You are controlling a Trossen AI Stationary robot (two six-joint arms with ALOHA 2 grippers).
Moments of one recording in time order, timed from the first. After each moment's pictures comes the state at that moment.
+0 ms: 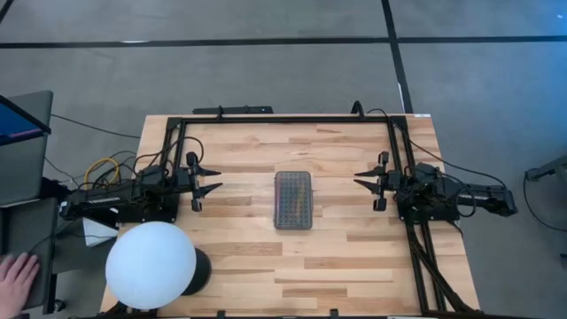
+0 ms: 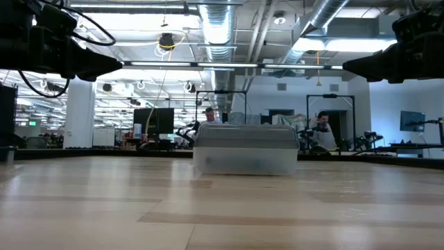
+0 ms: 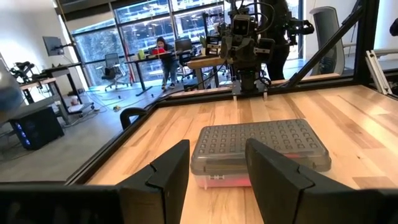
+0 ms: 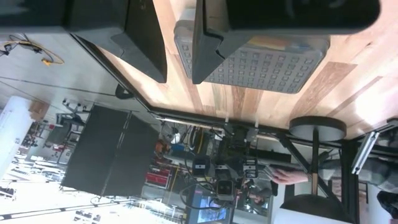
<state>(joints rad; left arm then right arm) 0.15 0.02 0.01 0.03 -0.01 0.17 -0.11 0.01 0.00 0.01 0.00 -0.27</state>
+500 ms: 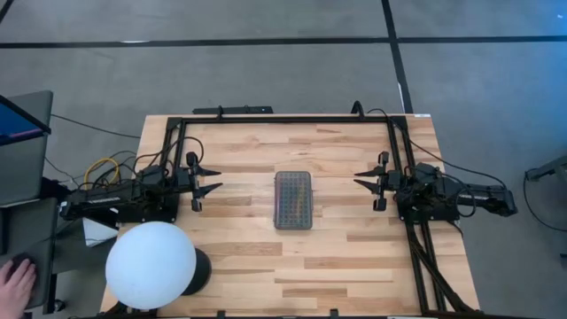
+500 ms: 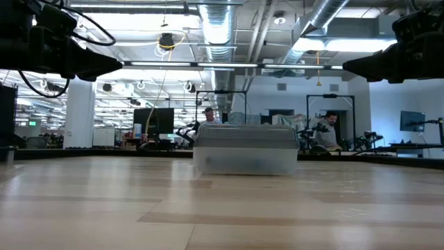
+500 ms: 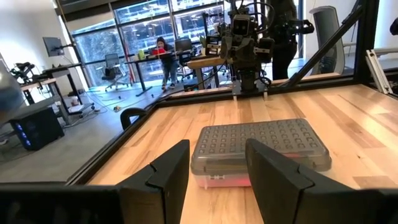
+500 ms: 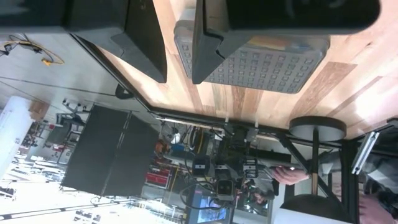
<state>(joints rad) 0.15 0.02 0.01 0.03 -0.01 0.17 -0.11 0.01 0.00 0.01 0.00 -0.27</state>
